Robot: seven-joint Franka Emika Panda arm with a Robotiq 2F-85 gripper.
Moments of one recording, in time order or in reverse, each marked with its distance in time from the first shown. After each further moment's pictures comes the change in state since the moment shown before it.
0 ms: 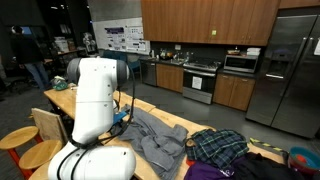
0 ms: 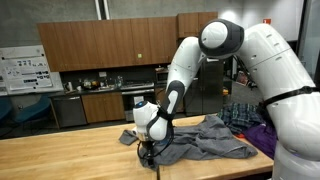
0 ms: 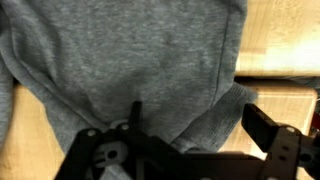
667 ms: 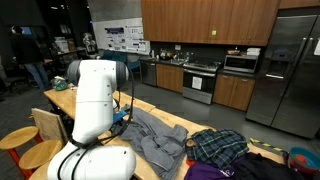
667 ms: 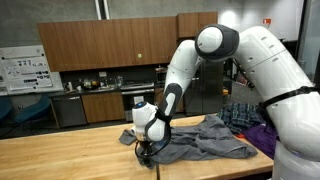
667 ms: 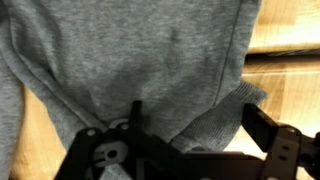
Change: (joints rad) arm 0.032 0.039 -0.039 0.050 -0.002 0.040 0.062
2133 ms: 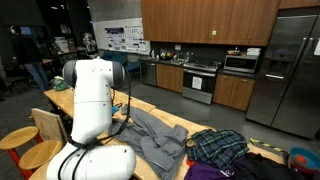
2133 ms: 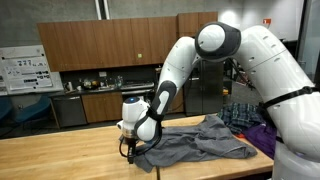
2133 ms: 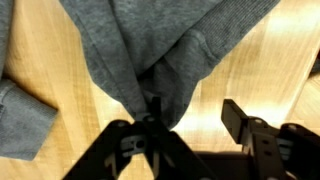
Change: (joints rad) arm 0.057 -0.004 0.030 0.074 0.032 0.096 -0.025
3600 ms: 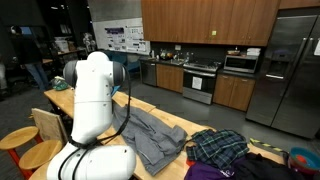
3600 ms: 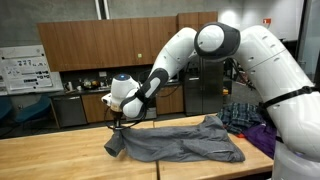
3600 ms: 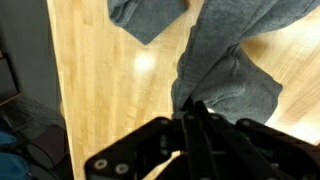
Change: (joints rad) arm 0.000 0.001 -0.013 0.300 -0.078 -0.045 -0.282
